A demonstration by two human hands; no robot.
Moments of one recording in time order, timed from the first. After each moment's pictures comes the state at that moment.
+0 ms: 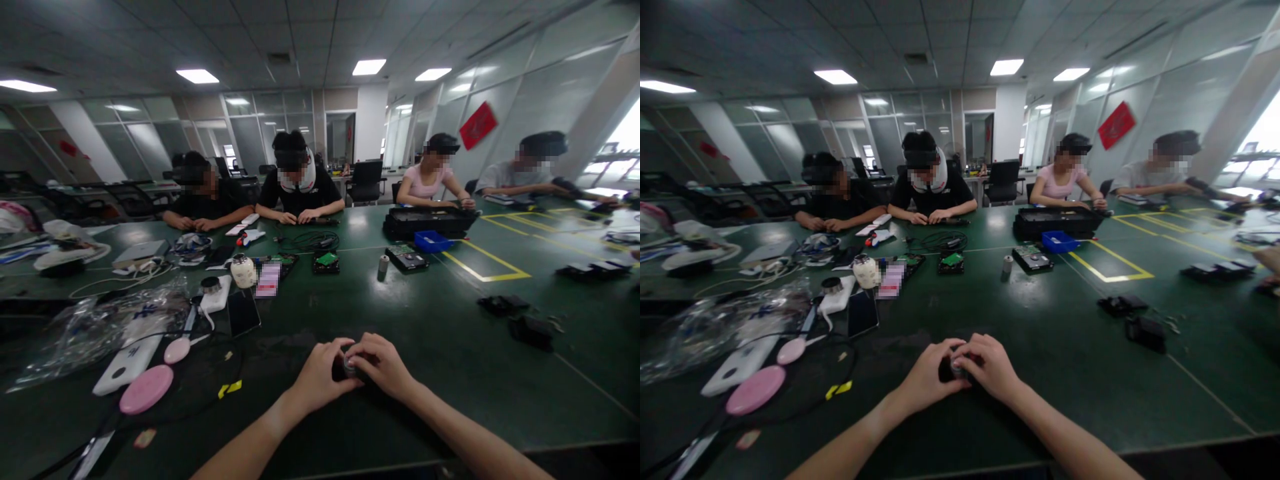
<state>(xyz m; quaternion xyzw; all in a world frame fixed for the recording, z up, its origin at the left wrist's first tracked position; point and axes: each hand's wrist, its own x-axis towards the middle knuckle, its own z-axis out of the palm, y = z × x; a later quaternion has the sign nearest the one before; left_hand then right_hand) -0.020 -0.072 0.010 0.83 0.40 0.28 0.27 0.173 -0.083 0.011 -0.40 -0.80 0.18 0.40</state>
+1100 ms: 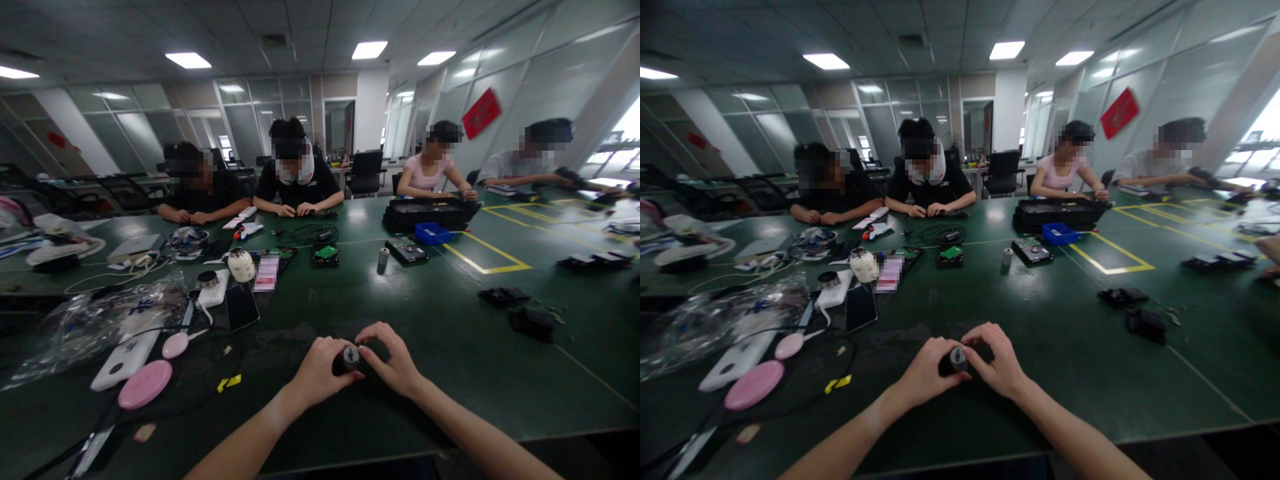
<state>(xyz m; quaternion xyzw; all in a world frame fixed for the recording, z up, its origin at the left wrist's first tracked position) -0.019 -0.071 0.015 0.86 0.38 0.25 0.24 0.179 -0.088 0.018 -0.40 -0.77 0.16 0.47</state>
